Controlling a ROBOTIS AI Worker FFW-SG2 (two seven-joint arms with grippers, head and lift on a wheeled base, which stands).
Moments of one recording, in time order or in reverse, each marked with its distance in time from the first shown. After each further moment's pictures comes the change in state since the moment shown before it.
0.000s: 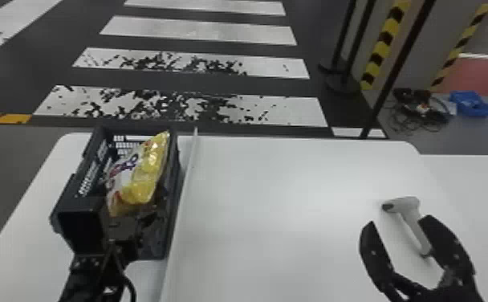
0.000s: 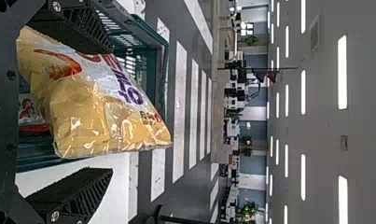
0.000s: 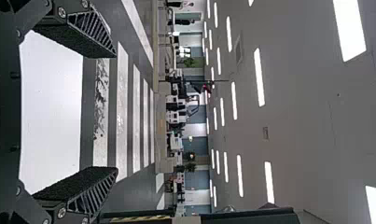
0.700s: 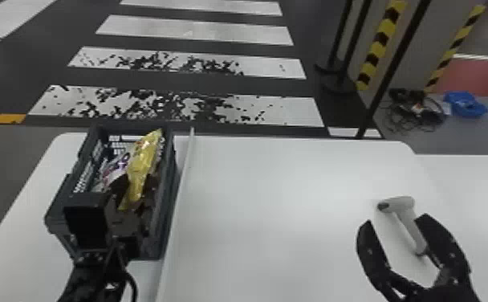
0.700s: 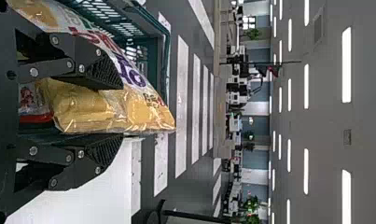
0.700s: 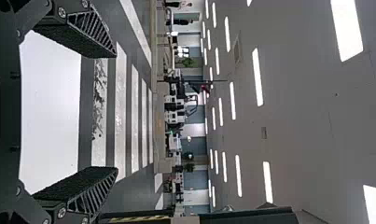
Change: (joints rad) left arm -0.030 -0.009 -0.012 0.026 -0.008 0.013 -0.016; right arm -0.001 -0.003 0.000 0.003 -0.004 -0.010 0.000
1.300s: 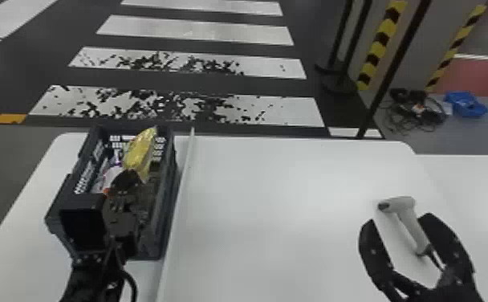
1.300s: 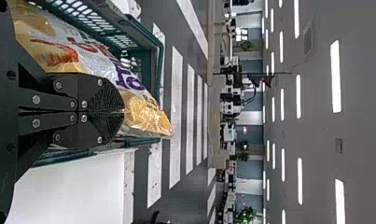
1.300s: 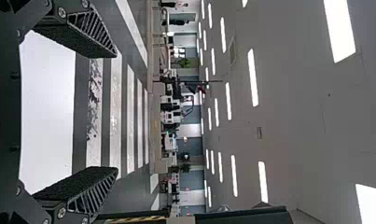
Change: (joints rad) left arm 0.009 -0.002 -0.004 -0.005 -0.022 -0.035 0.061; right arm 0.005 -0.003 0.001 -0.003 -0.002 -0.020 0.000
